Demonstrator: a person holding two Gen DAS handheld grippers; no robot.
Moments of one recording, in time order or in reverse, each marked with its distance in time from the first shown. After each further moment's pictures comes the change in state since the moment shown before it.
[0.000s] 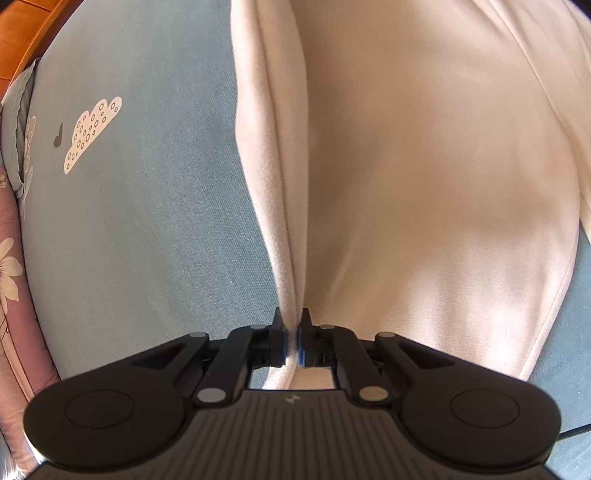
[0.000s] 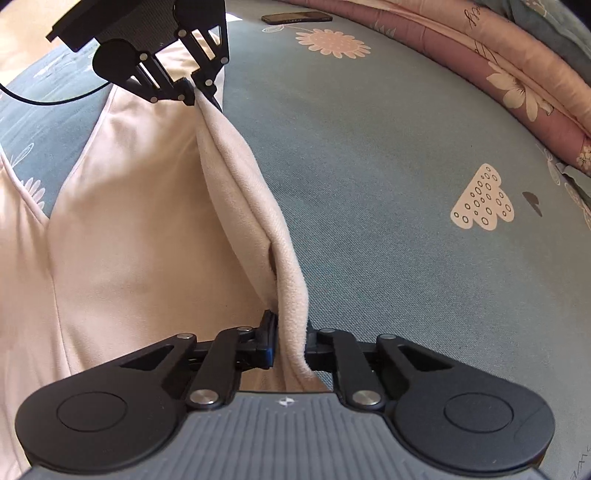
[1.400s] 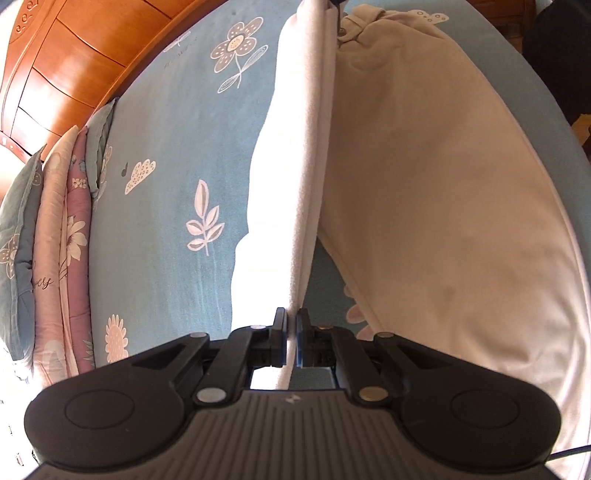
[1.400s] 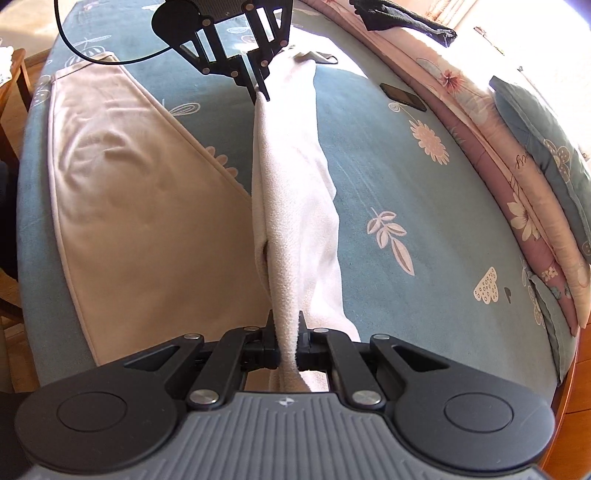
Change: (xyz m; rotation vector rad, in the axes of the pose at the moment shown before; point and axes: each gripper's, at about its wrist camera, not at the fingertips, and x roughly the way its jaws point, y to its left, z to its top) left arm -0.177 -0.221 -0.020 -0.171 -0.152 0.197; right arm -0.144 0.284 -0.022 -0.325 0.005 -0.172
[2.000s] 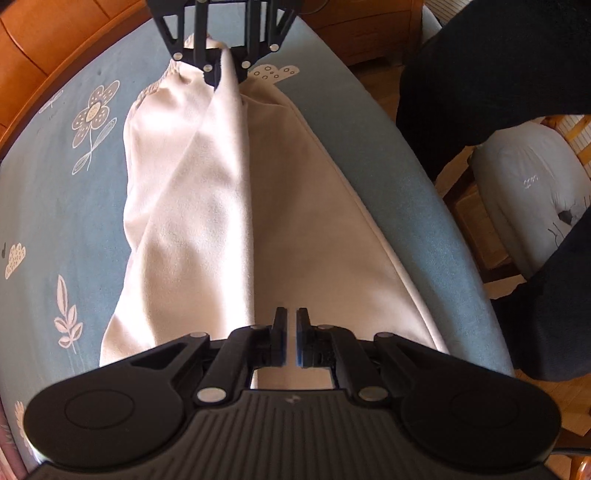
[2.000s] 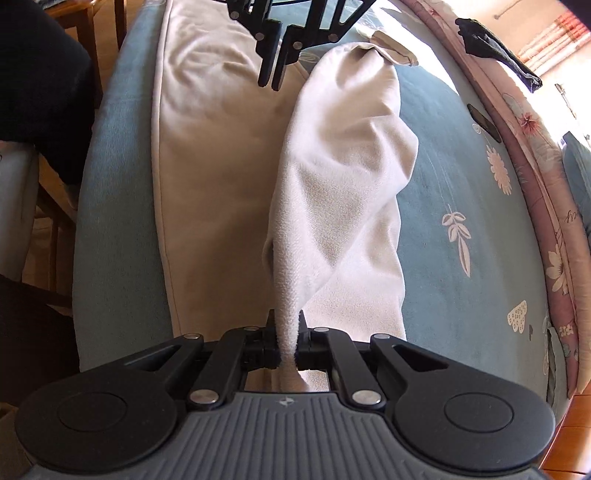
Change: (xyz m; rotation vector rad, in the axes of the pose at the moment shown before) left arm -0.009 -0.065 0.055 0.127 -0.129 -0.365; right arm 0.008 0.080 -0.063 -0.323 0.073 0.047
